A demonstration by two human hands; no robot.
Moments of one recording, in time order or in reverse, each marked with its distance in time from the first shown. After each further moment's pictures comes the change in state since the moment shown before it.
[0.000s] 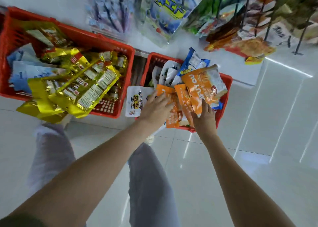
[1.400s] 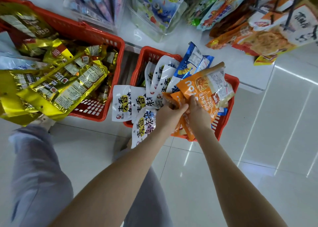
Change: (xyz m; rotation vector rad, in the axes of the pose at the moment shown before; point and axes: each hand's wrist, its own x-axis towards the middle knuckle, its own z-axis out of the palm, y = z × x) left_hand 0.070 0.064 0.054 -1.297 0.168 -0.780; right_hand 0.066 0.017 0.038 -0.378 -0.109 -0.173
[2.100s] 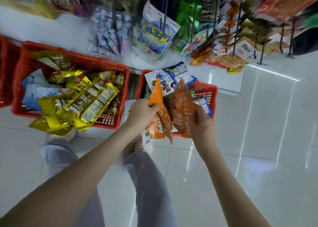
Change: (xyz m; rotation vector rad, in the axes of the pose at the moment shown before) left_hand -0.111 0.099 -0.154 0.313 -0.026 0.277; right_hand -0.153 -0.073 -0.151 0.589 0.403 0.033
